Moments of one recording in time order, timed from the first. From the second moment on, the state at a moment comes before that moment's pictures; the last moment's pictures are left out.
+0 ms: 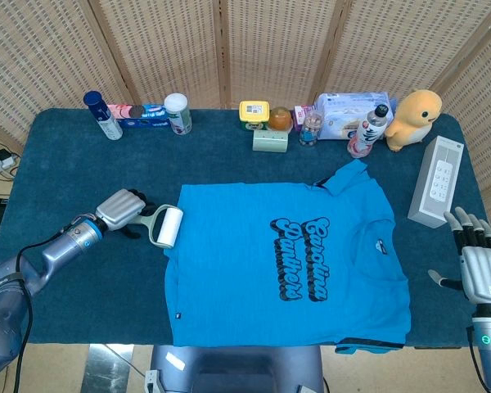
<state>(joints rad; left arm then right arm) -0.81 -1.76 0.22 -0.27 1.82 1.02 -0.88 0.16 -1.17 0.14 -1.48 -1.37 1.39 0.01</state>
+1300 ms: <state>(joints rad) -0.87 -1.74 0.11 -0.48 1.66 0.83 -0.58 0.16 -1.16 0.14 -1.50 -1.38 1.40 0.05</state>
